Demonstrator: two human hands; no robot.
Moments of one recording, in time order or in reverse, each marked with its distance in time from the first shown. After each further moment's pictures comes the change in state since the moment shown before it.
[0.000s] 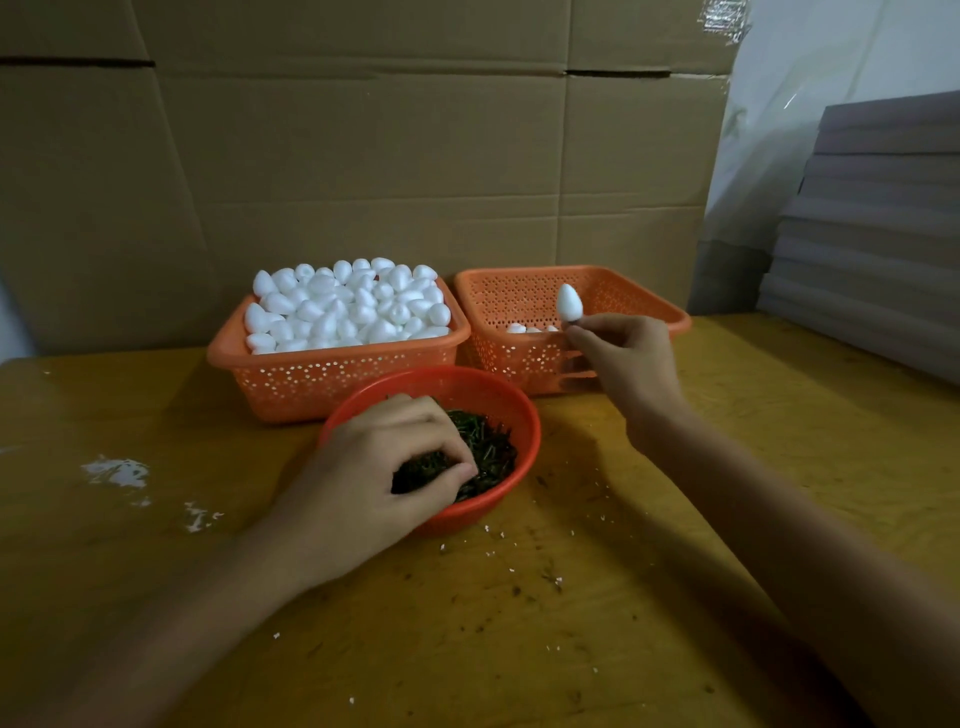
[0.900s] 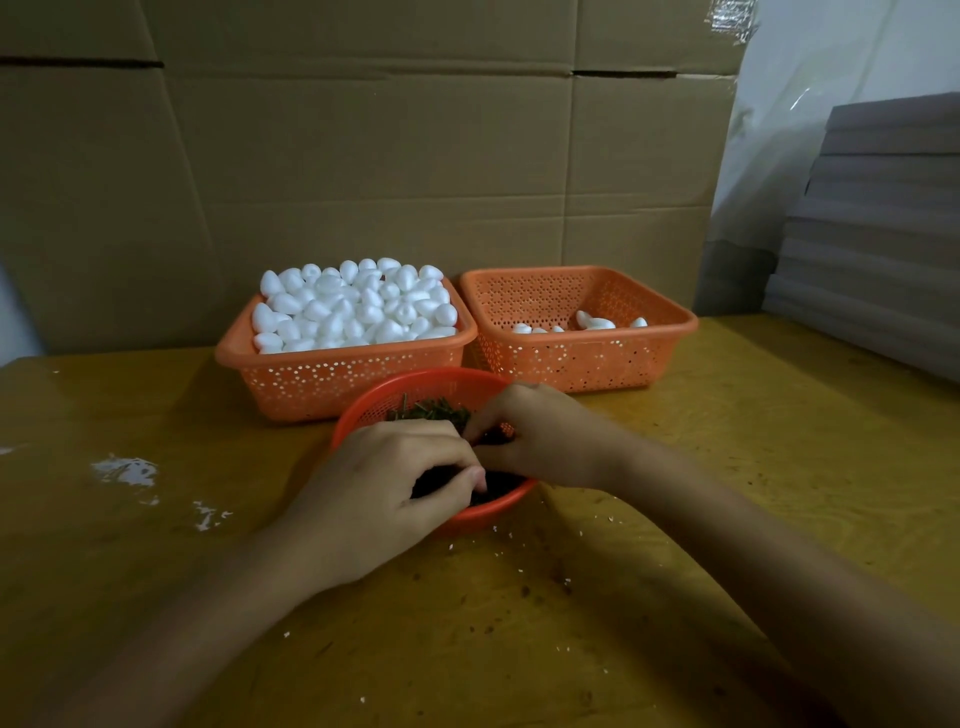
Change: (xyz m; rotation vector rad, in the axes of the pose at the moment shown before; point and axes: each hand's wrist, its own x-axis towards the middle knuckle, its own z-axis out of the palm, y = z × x) left_hand 0.002 0.007 -0.001 0.019 -0.116 -0.091; right_hand -0.043 -0.018 0.044 -0.844 -0.771 -0.438
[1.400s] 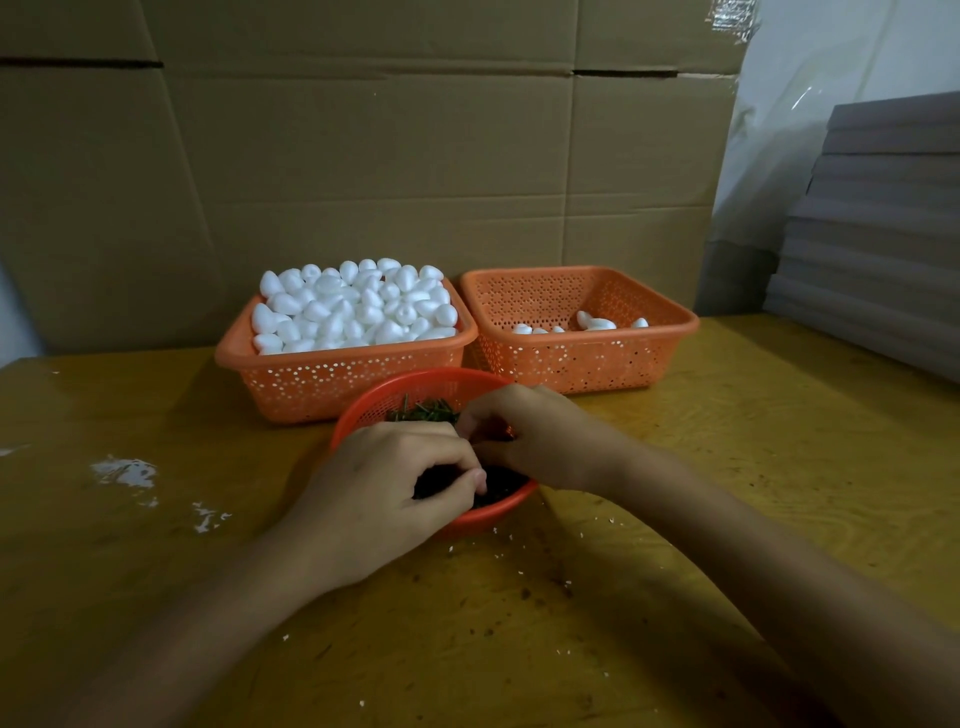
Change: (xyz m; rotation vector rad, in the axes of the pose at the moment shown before) left_hand 0.001 0.000 0.002 -0.032 0.018 -0.030; right_hand 0.000 -0.001 -0.001 0.077 -0.015 0.035
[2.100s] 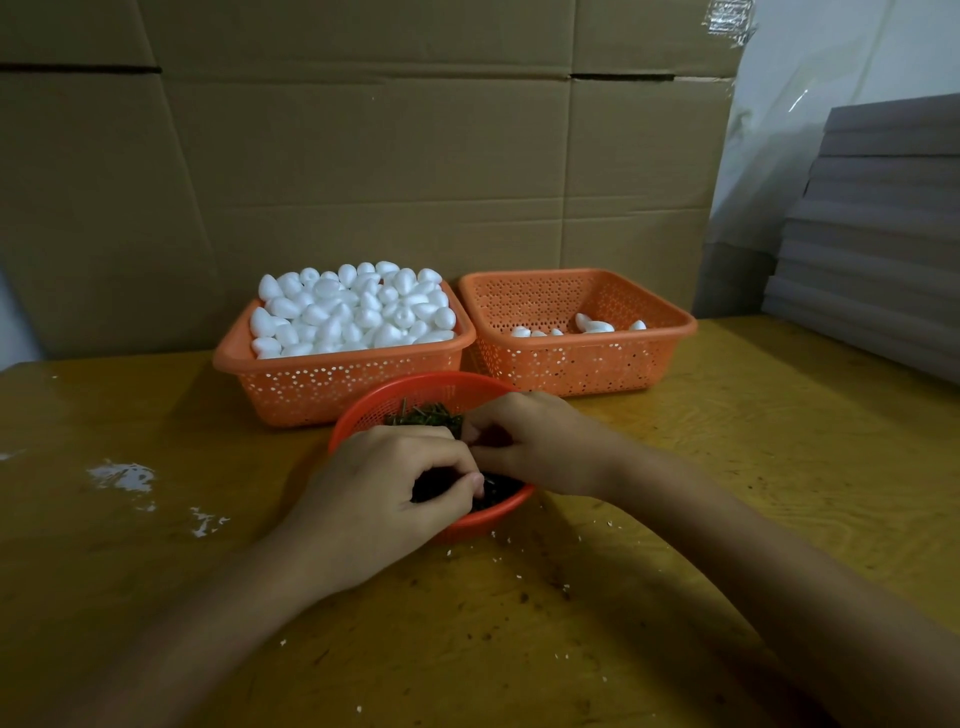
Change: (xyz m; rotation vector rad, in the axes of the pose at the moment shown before) left_hand 0.001 0.002 0.000 -0.009 0.006 -0.028; right_hand -0.003 -0.002 -0.002 -0.062 -0.038 -0.026
